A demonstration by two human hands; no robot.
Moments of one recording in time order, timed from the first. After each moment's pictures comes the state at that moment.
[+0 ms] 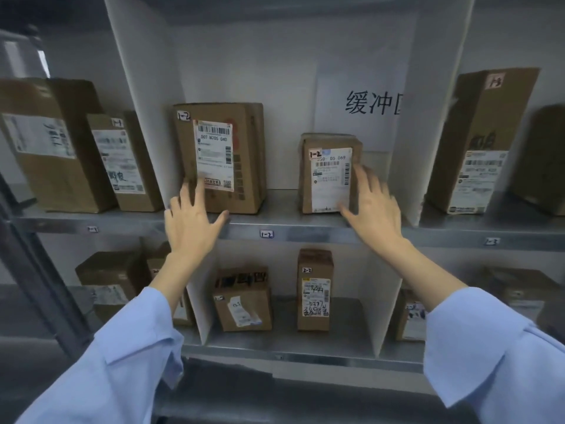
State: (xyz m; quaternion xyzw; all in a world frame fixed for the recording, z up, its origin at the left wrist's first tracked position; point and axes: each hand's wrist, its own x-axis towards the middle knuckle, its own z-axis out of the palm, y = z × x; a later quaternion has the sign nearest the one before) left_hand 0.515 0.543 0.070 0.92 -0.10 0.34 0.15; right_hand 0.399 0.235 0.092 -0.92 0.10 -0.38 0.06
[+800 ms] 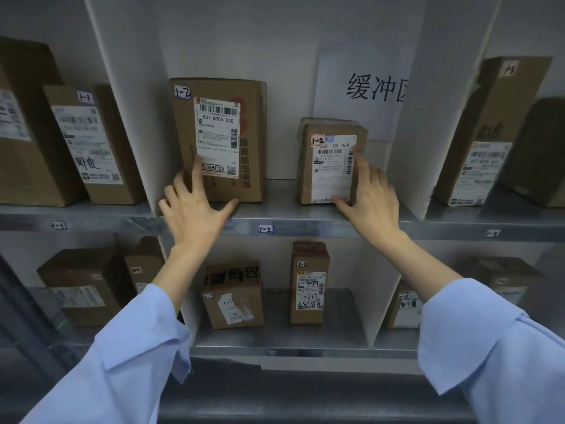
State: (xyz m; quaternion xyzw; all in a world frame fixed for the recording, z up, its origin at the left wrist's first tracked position) left_hand 0.538 0.522 0.064 0.91 -0.09 0.36 0.21; right_hand 0.419 0.240 0.083 -0.91 0.12 -0.40 0.03
